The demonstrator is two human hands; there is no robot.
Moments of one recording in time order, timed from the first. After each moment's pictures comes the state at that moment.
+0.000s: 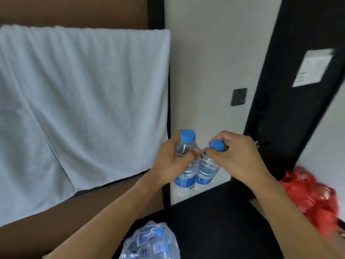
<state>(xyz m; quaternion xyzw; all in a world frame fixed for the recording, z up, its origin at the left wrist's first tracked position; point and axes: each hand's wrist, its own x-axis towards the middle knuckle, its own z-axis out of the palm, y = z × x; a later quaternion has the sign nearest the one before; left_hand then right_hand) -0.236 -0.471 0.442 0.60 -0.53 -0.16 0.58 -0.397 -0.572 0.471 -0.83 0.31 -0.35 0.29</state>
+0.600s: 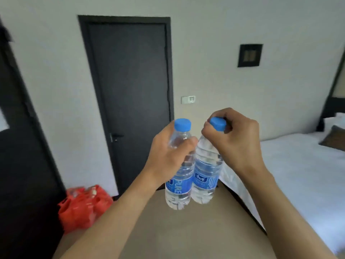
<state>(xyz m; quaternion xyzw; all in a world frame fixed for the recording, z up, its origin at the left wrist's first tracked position) -0.905 -0.346 0.573 0.03 -0.77 -0.48 0.41 -1.020 -0.228 0.596 -0.44 0.63 -0.62 -0.14</state>
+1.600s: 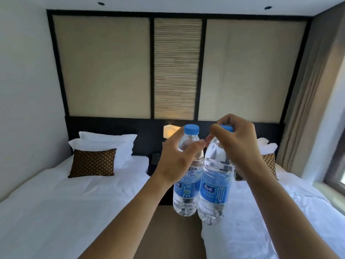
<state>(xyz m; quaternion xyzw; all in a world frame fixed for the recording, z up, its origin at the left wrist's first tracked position) -1.931 0.374 0.585 -0.39 -0.63 -0.67 0.02 -1.860 0.508 0.624 0.05 0.77 -0.45 -0.45</state>
